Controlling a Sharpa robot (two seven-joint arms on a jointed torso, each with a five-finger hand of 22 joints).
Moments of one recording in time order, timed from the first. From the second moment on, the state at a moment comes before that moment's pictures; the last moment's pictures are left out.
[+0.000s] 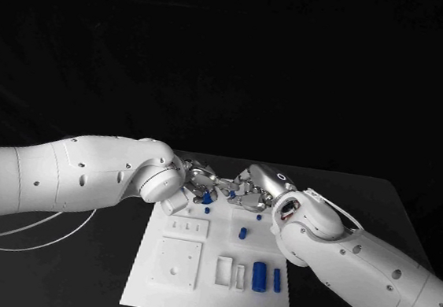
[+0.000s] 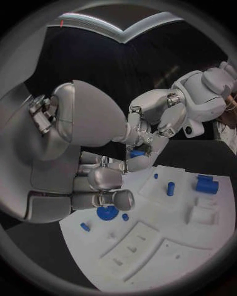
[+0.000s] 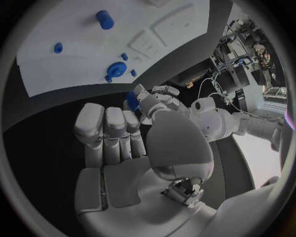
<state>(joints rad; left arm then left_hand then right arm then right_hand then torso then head) 1.41 -0.61 -0.19 1.29 -0.38 -0.16 -0.34 1.15 -0.11 0.13 0.13 0.06 1.13 0.05 0.06 0.24 1.47 -0.05 0.46 0.53 1.44 -0.11 1.26 0.94 0.08 1.17 -0.13 1.15 0.89 1.07 -0.50 0.16 1.32 -1.67 -0.31 -0.22 1.28 -0.03 0.34 -0.19 0.05 1.20 0.07 0.06 0.07 1.28 -0.03 1.10 1.23 1.45 -0.09 1.02 1.13 0.08 1.47 -0.10 1.00 1.31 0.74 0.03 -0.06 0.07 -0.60</state>
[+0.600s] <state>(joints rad) 1.41 -0.60 -0.19 1.29 -0.40 -0.13 -0.35 1.15 -0.08 0.11 0.09 0.07 1.15 0.05 0.06 0.25 1.47 -0.05 0.45 0.52 1.44 -0.11 1.26 0.94 0.08 1.17 -0.13 1.13 0.91 1.07 -0.49 0.16 1.32 -1.67 -0.31 -0.23 1.28 -0.03 0.34 -0.20 0.05 1.20 0.07 0.06 0.07 1.28 -0.02 1.10 1.23 1.45 -0.09 1.02 1.13 0.08 1.47 -0.10 1.00 1.31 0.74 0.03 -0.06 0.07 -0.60</state>
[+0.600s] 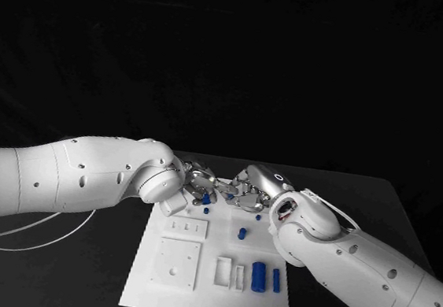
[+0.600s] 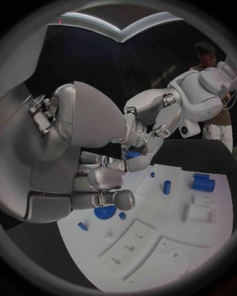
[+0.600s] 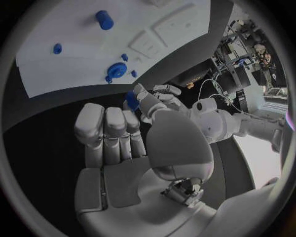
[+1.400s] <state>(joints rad) 1.41 -0.60 -0.19 1.29 -0.40 -0.12 -0.35 1.15 -0.03 0.09 0.06 0.08 1.15 0.05 0.06 0.25 1.47 -0.05 0.45 0.52 1.44 -0.11 1.26 0.94 0.08 1.18 -0.13 1.11 0.94 1.07 -0.49 0.15 1.33 -1.67 -0.31 -0.24 1.28 -0.03 0.34 -0.20 0.05 1.20 0.07 0.06 0.07 1.28 -0.02 1.10 1.24 1.45 -0.09 1.02 1.13 0.08 1.47 -0.10 1.01 1.31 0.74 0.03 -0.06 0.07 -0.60</state>
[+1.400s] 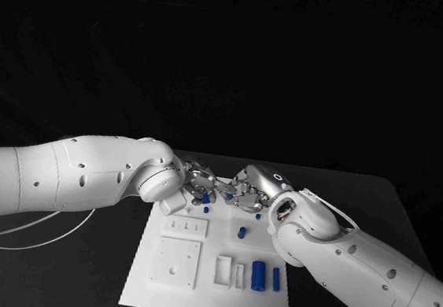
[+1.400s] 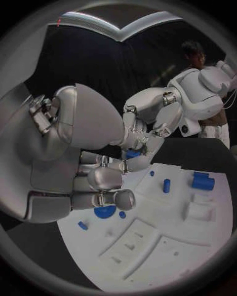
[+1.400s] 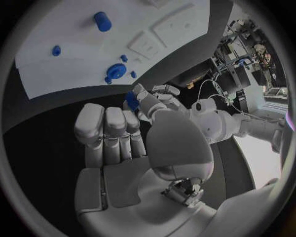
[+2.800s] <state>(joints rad) 1.41 -0.58 -0.19 1.27 -0.41 -0.12 -0.37 1.17 0.07 0.12 -0.05 0.28 1.16 0.04 0.06 0.27 1.46 -0.05 0.45 0.52 1.44 -0.11 1.26 0.96 0.07 1.19 -0.14 1.09 0.99 1.07 -0.49 0.15 1.33 -1.68 -0.31 -0.26 1.28 -0.03 0.35 -0.20 0.05 1.20 0.07 0.06 0.07 1.28 -0.02 1.10 1.24 1.45 -0.09 1.02 1.13 0.08 1.47 -0.10 1.01 1.31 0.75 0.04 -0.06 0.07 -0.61</state>
